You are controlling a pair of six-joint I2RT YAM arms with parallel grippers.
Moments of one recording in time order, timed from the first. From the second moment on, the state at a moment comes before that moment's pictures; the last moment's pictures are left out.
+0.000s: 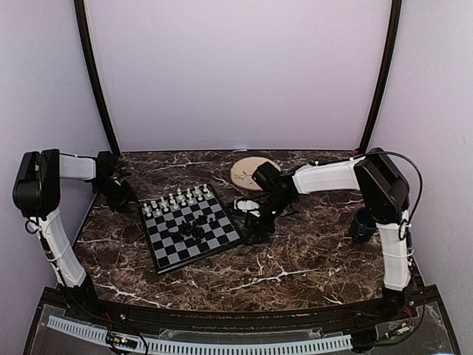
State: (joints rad) left arm 0.08 1.86 1.15 -0.54 0.29 -0.69; right arm 0.76 2.14 1.50 -0.61 -0.54 -0.69
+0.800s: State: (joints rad) left arm -0.05 1.88 1.14 -0.43 0.36 -0.73; right arm 0.78 2.05 1.36 -0.60 -0.54 -0.78
